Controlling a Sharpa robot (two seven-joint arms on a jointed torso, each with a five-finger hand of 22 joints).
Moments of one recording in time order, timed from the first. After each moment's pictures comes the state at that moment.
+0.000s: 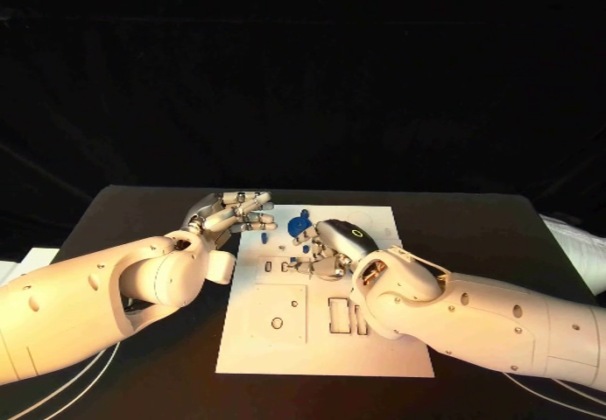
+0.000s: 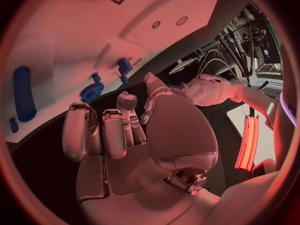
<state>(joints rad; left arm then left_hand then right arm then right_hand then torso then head) 1.15 -0.88 0.03 1.59 0.02 -0.35 0.34 1.42 -0.02 0.11 0.09 0.05 0.98 0.19 0.09 0.07 1.14 0.13 0.10 0.08 1.26 0.07 0.25 0.31 0.17 1.16 0.17 0.30 0.15 1.12 -0.64 -0.03 1.59 -1.51 -0.58 -0.25 1.24 -0.11 0.10 0.12 0.26 0.96 0.14 0.09 0.07 1.24 0.06 0.99 1.09 1.46 -0.03 1.45 1.31 0.07 1.42 0.08 1.39 1.20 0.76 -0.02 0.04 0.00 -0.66</state>
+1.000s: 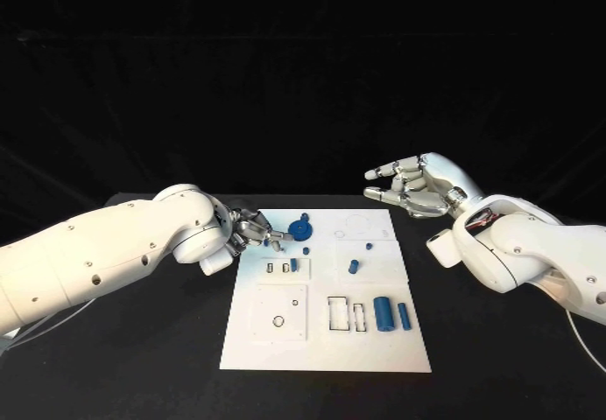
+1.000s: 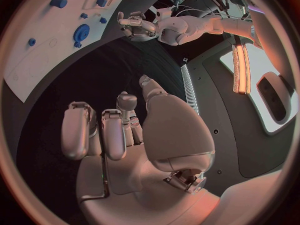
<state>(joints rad) 1.29 -0.74 0.03 1.44 -0.84 0.03 -0.55 1.18 0.03 -0.07 0.29 0.05 1.05 0.05 0.46 0.37 1.34 -0.02 1.19 1.12 1.47 -0.07 1.57 1.31 0.05 1.47 0.04 1.47 1.31 1.28 -0.98 -0.02 1.70 -0.76 -0.51 0.18 1.28 -0.07 0.09 0.12 0.28 0.95 0.15 0.10 0.07 1.22 0.06 0.98 1.07 1.47 -0.02 1.43 1.31 0.07 1.41 0.08 1.37 1.18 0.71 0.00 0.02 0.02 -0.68</state>
